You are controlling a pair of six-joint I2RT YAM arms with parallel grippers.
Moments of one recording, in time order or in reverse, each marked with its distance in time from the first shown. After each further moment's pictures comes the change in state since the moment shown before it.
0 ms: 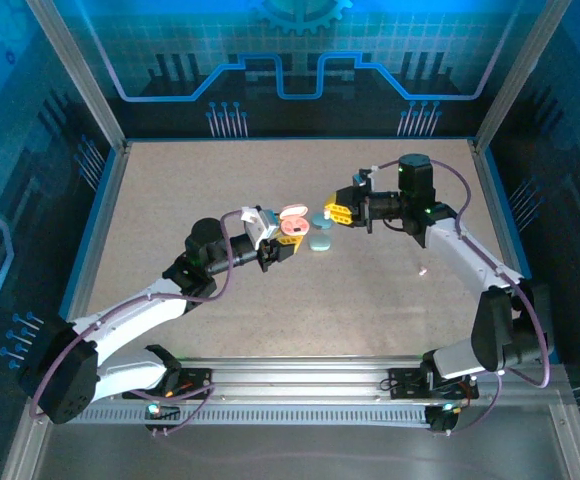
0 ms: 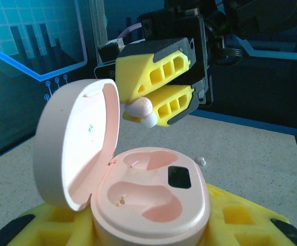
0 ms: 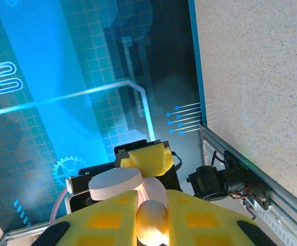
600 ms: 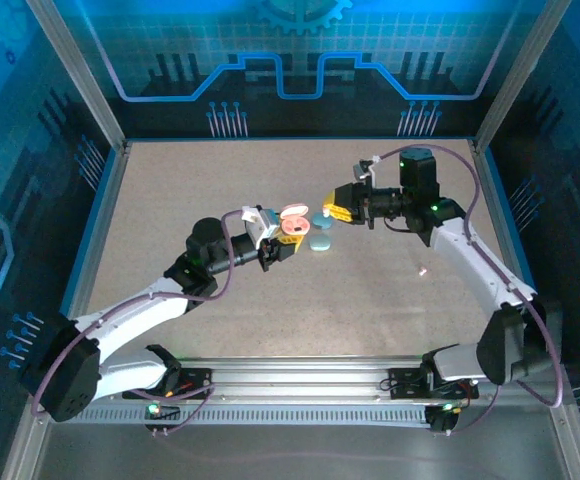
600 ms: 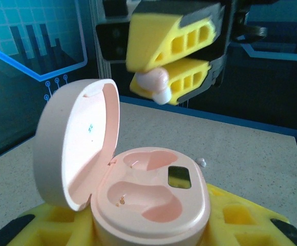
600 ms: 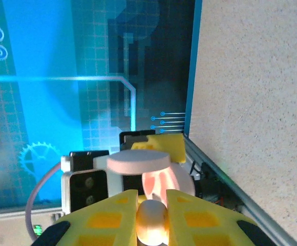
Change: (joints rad) left arm 0.000 0.017 0.000 0.023 0.000 -0.009; right arm 0.037 -0.079 0.092 -0.207 0.081 -0.282
